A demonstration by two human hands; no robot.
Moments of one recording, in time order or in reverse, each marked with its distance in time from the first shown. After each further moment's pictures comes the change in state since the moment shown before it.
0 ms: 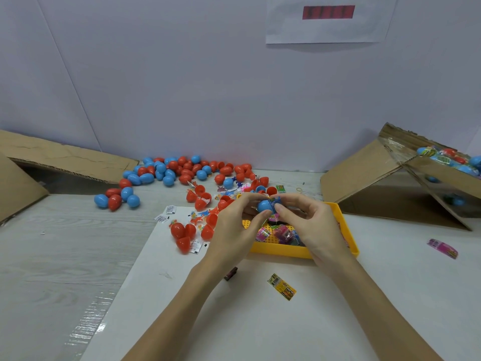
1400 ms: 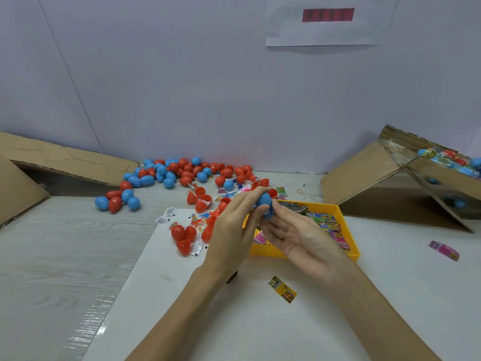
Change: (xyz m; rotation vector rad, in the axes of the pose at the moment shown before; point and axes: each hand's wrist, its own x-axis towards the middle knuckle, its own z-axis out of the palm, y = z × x) left_hand -0.002 -0.010 0.002 0.147 0.166 0.304; right_hand -0.009 -0.022 0.018 0.838 -0.138 0.590
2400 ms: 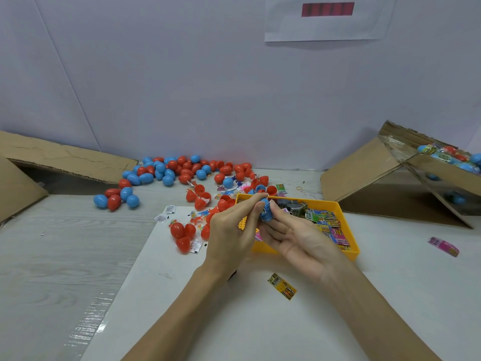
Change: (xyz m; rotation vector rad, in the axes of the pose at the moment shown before) left_hand -0.007 -0.005 0.004 -0.057 0.106 0.009; right_hand -0.004 0.005 0.007 -0.007 0.082 0.051
